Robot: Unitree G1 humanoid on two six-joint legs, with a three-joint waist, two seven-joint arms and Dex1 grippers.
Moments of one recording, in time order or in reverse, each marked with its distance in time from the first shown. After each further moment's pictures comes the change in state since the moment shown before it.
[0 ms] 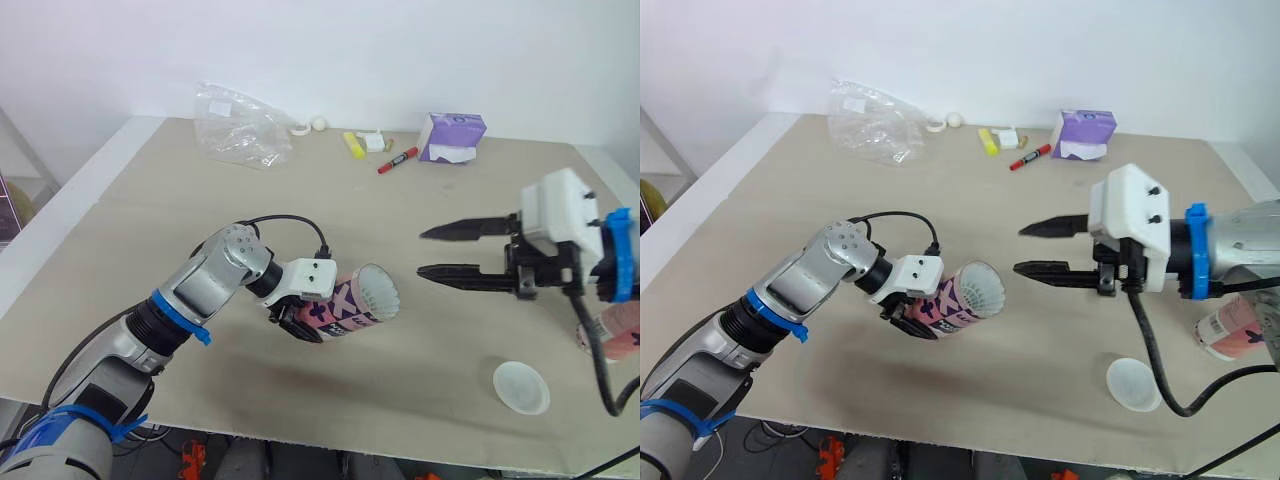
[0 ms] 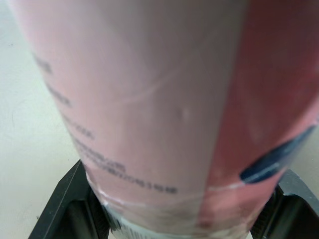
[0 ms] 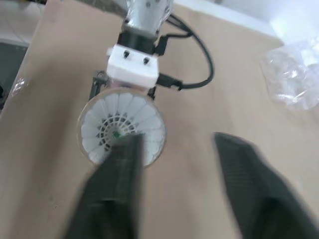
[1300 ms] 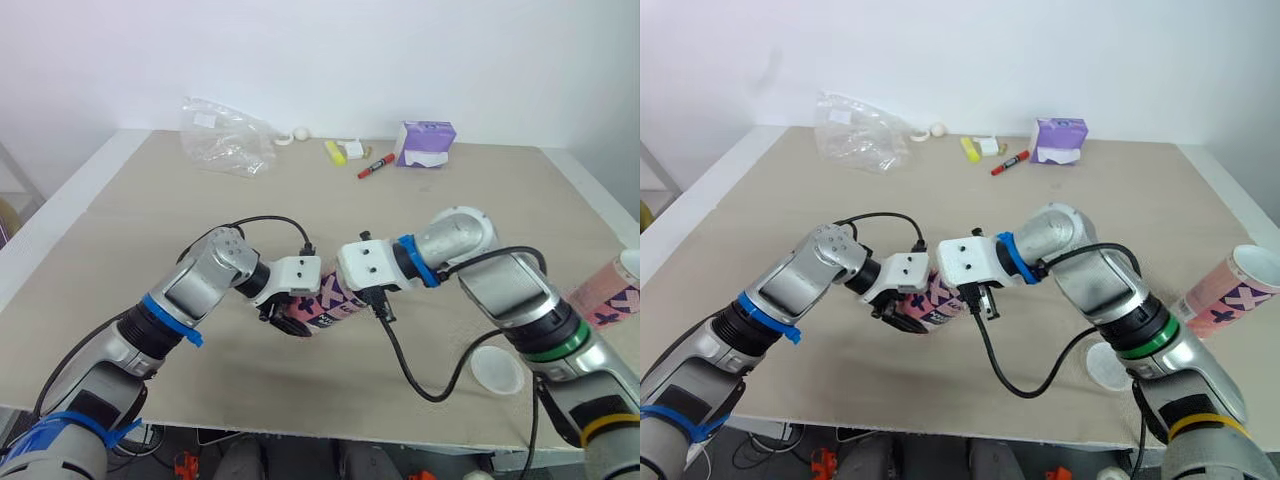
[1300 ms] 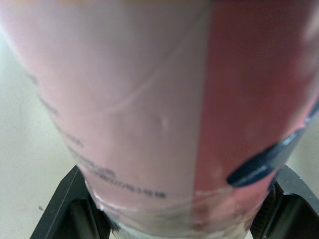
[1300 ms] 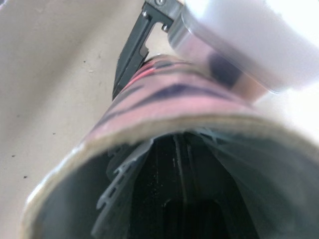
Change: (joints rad) left arm 0.037 0.015 0.024 0.016 0.026 0.028 0.033; right arm -0.387 0.453 0.658 0.368 -0.706 -0.217 0.274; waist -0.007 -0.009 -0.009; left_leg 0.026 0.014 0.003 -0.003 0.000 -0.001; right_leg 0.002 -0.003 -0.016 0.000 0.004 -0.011
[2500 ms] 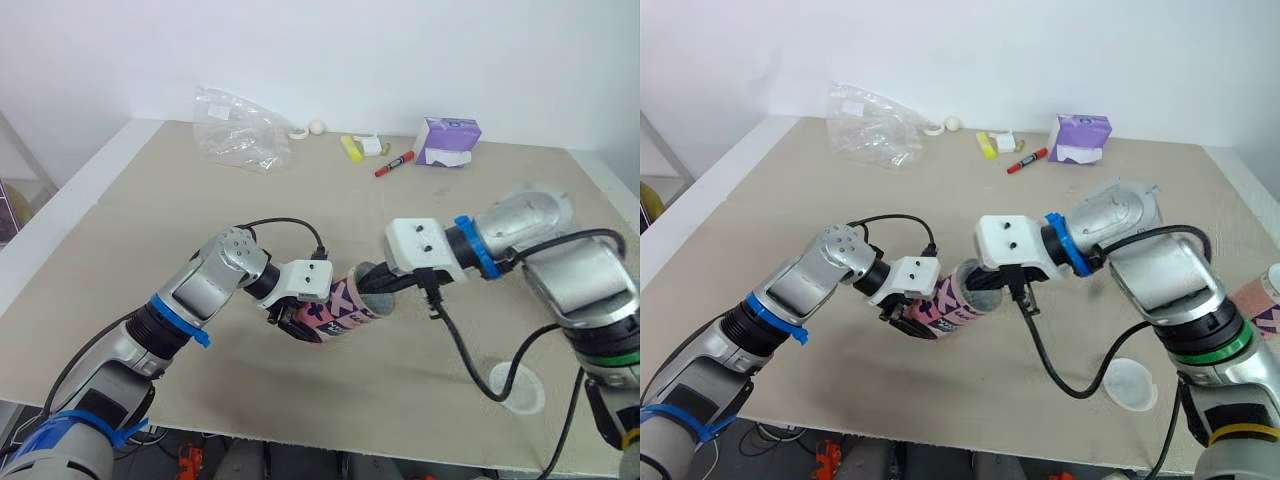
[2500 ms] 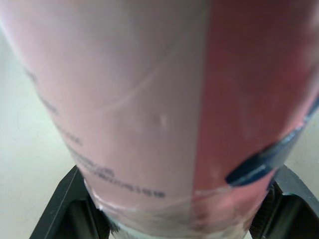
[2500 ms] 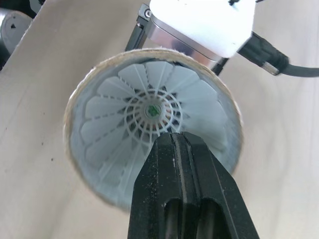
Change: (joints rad) left arm -0.005 -0.025 0.002 0.004 -0.014 -0.069 -0.033; right arm 0.037 -0.170 -0.132 -0.158 0.188 0.183 0.038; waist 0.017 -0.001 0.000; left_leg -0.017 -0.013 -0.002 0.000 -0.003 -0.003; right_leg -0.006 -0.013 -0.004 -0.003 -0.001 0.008
